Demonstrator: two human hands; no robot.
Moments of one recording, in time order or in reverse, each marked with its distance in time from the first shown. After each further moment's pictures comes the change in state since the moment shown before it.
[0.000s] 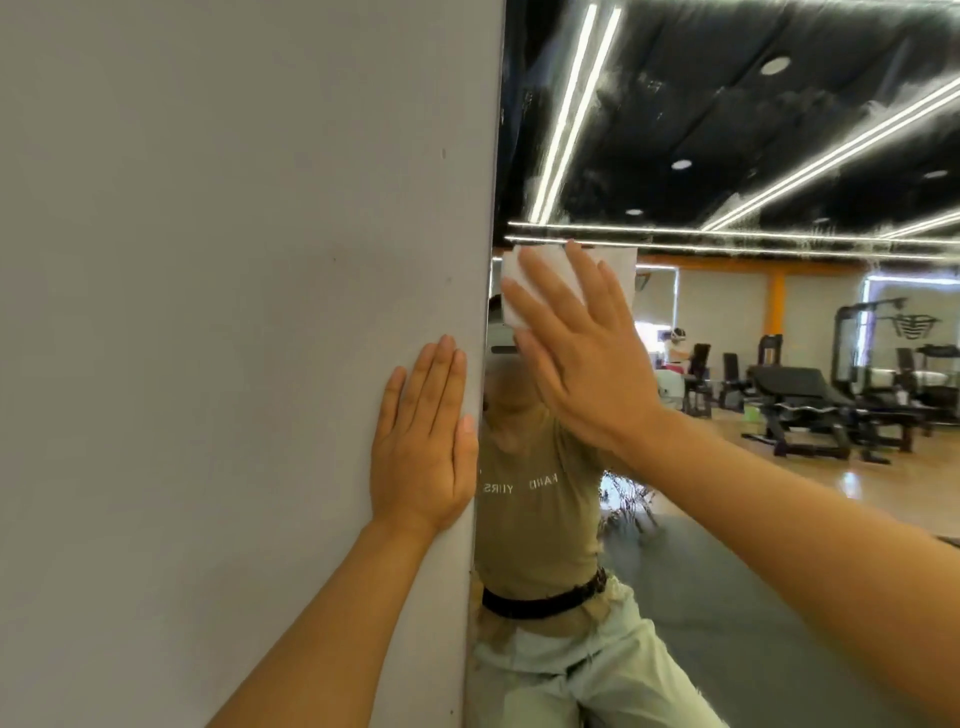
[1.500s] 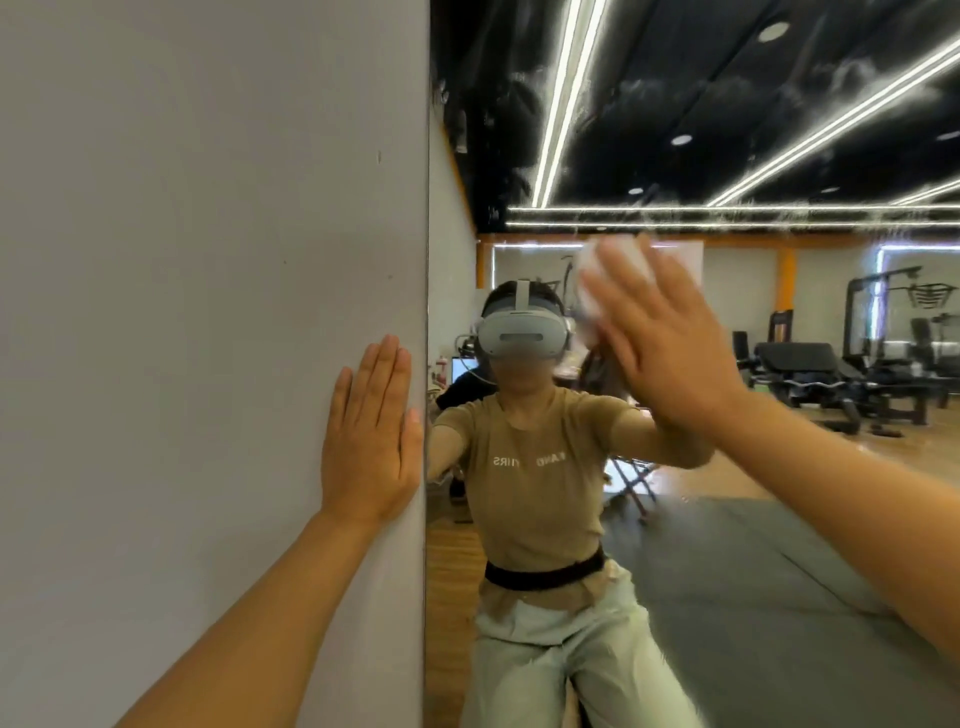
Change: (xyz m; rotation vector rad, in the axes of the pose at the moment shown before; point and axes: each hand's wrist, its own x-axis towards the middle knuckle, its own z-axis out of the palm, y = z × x) left_hand -0.008 0.003 -0.009 0.064 -0.082 -0.018; right_hand -0.055 0.095 -0.052 -0.064 -0.048 0.008
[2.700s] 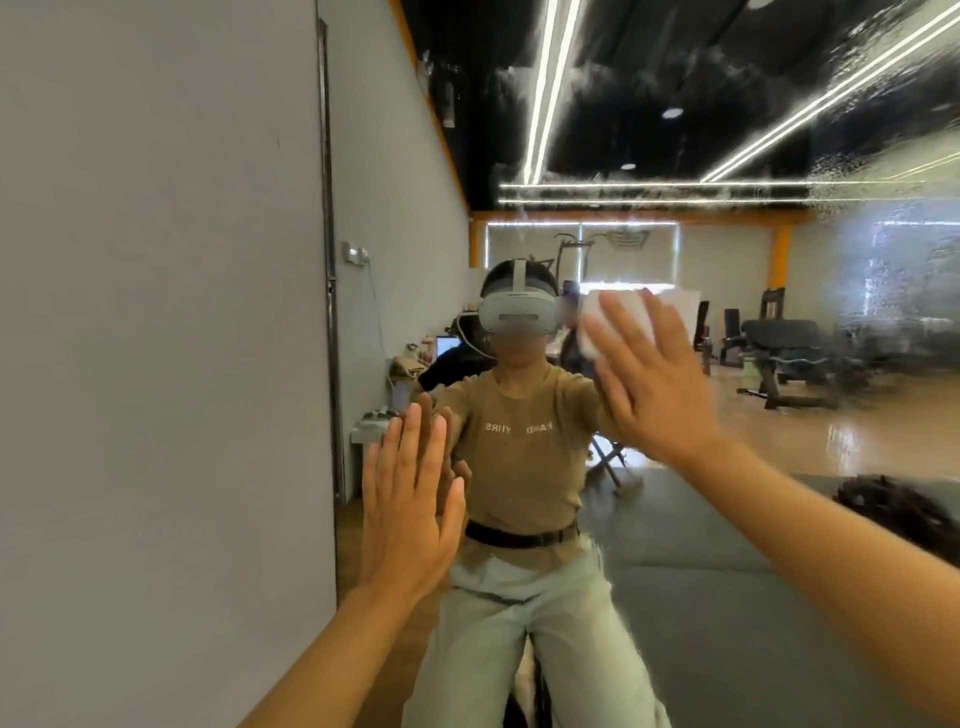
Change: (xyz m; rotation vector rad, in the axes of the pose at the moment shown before) left_hand -0.079 0.153 0.027 0.000 -0.162 -0.143; right_hand -0.117 0.062 -0.019 0.029 -0.022 0.088
